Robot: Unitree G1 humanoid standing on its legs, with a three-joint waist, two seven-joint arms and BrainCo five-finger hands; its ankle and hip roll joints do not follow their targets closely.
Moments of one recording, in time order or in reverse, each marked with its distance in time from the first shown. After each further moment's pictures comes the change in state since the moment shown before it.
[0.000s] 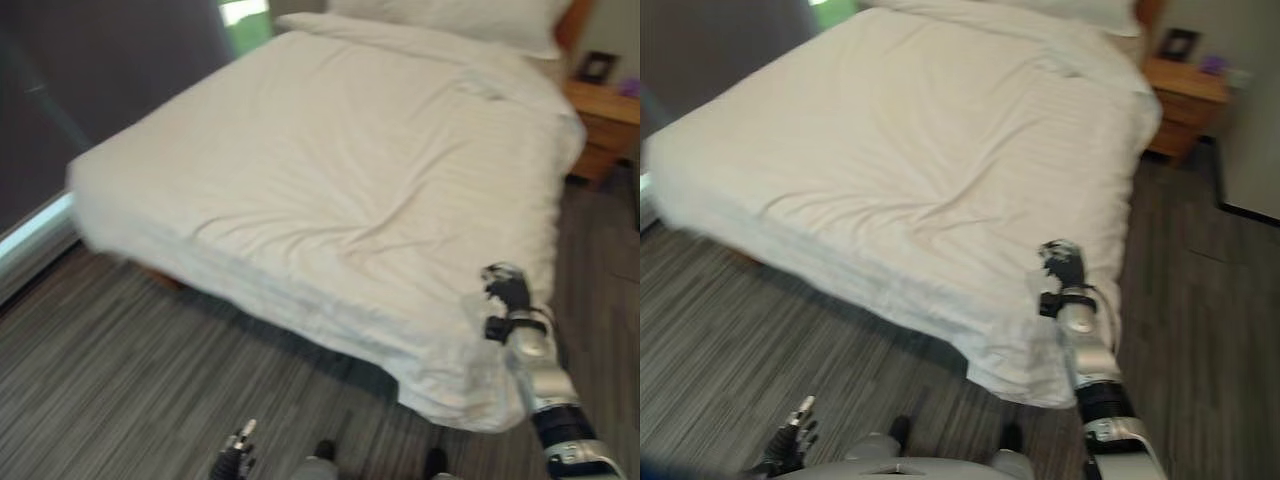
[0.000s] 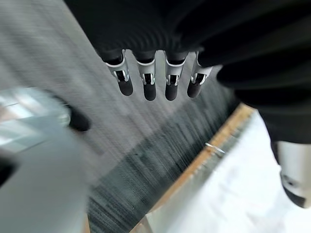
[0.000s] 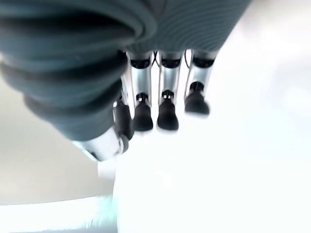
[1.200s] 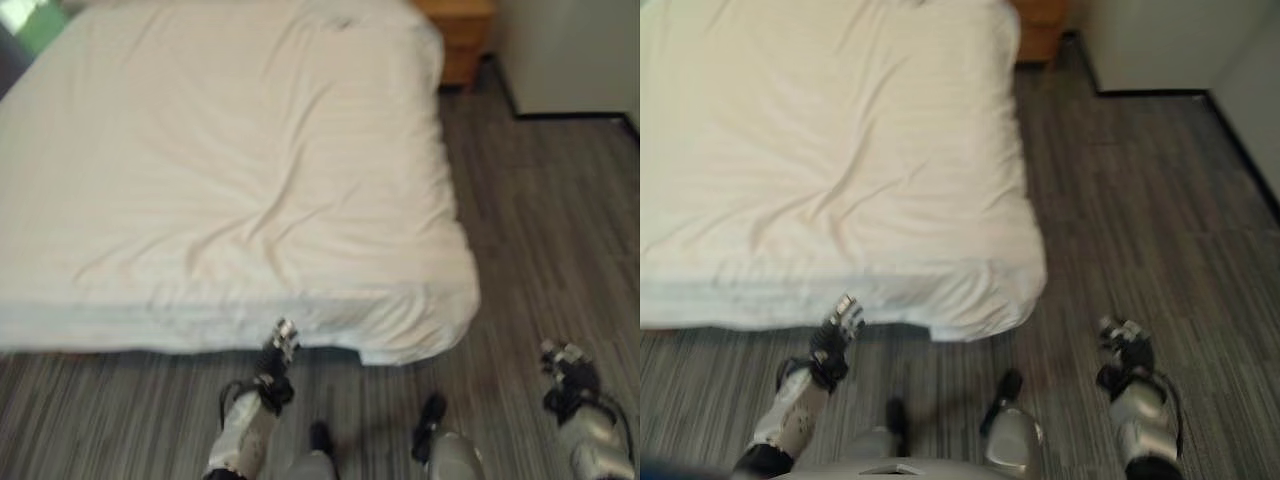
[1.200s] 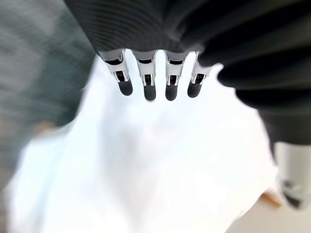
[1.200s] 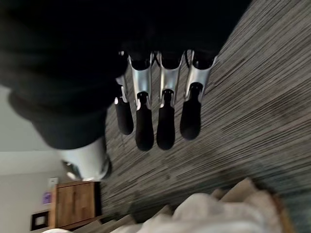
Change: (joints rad) left arm -0.268 0.024 -0.071 -0.194 -0.044 -0.028 0.017; right arm 0.388 -0.238 -0.118 0.027 -0.094 0.028 0.046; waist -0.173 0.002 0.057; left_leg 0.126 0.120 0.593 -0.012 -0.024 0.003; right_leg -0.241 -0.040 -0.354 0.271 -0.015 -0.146
